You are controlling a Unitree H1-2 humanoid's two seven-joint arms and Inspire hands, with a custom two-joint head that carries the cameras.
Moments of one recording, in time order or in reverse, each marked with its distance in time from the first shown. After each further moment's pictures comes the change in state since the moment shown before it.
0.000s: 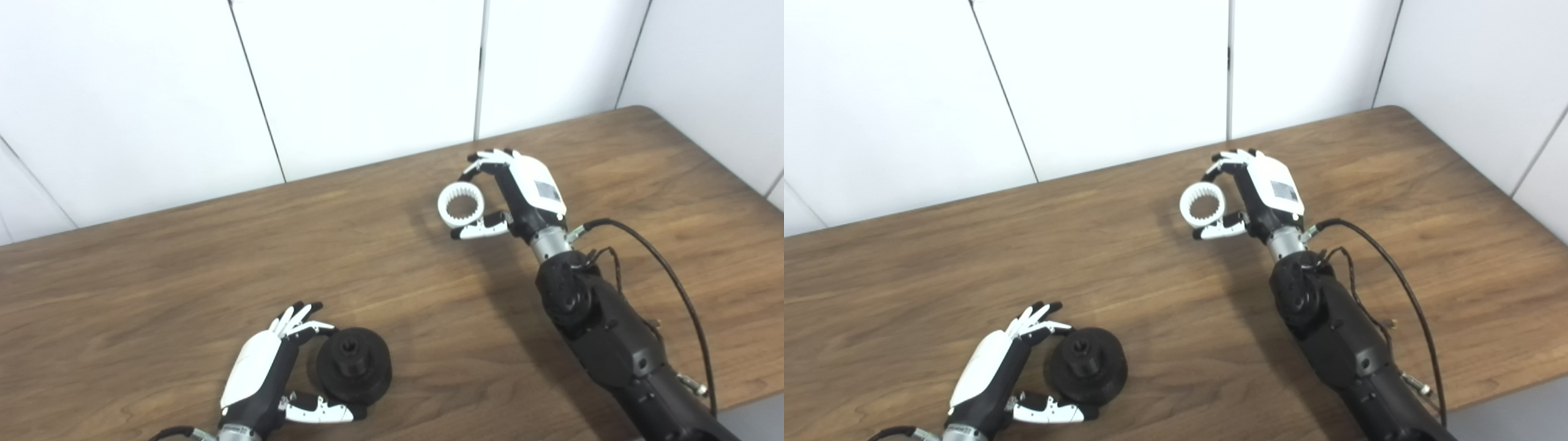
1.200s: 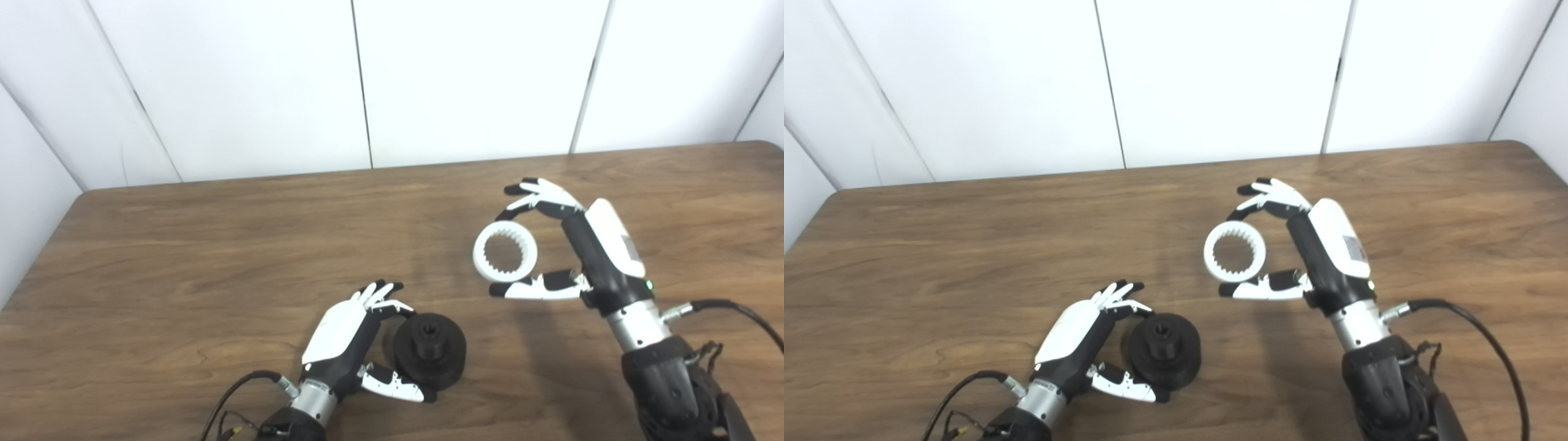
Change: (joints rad) left arm -0.028 -0.056 -0.038 0.017 0.075 0.042 0.011; right arm 0.231 0.078 0.019 -0.424 0.131 -0.075 0.229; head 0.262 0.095
